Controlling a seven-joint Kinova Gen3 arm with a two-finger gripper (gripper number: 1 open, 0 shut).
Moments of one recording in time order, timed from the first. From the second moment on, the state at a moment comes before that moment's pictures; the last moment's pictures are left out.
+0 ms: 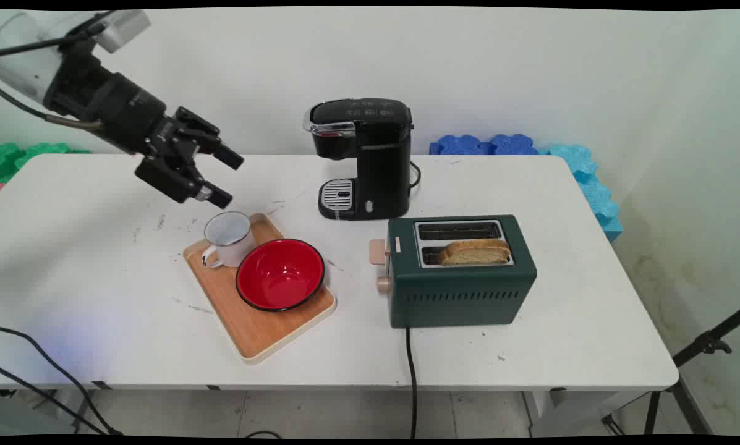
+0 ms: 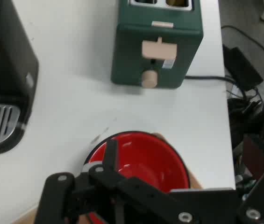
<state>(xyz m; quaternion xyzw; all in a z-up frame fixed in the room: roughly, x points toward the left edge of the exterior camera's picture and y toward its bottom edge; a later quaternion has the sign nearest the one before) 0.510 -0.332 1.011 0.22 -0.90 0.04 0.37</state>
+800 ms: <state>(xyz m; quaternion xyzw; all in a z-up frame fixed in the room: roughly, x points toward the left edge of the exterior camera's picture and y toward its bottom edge) 0.410 -0.352 1.007 0.21 -0.90 0.04 0.39</state>
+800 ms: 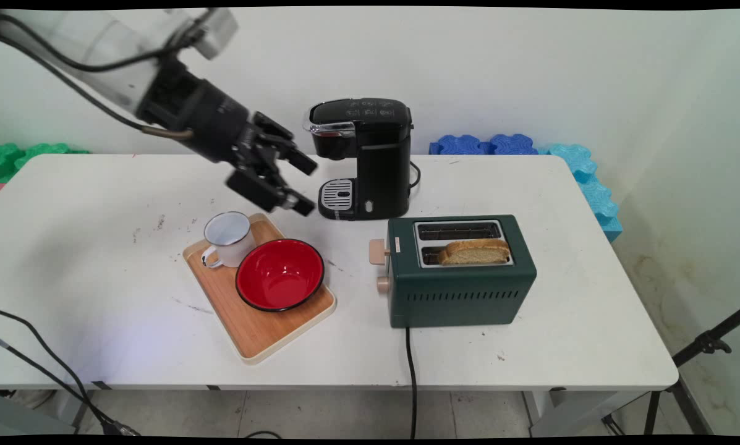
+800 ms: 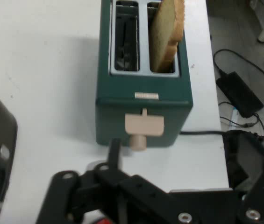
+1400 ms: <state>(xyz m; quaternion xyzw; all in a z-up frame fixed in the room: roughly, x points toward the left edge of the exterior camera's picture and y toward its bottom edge) 0.367 -0.371 0.983 0.18 -0.92 0.05 0.35</state>
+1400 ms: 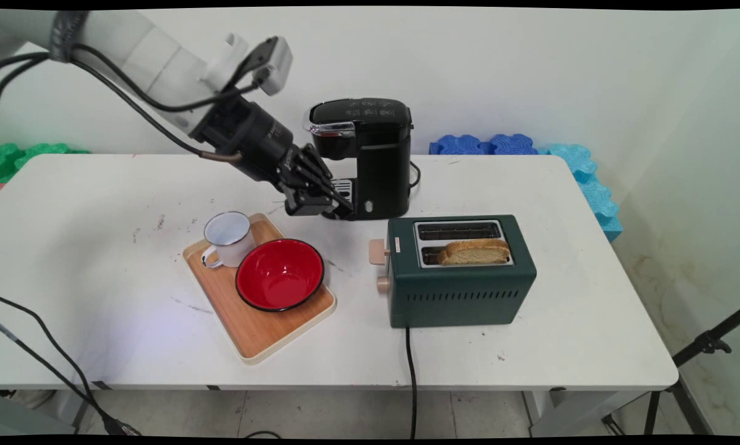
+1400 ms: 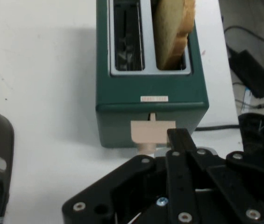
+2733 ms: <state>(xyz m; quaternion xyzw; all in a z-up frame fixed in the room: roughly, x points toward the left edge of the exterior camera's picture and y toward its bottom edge) 0.333 -0.383 0.943 0.18 -0.93 0.04 0.31</state>
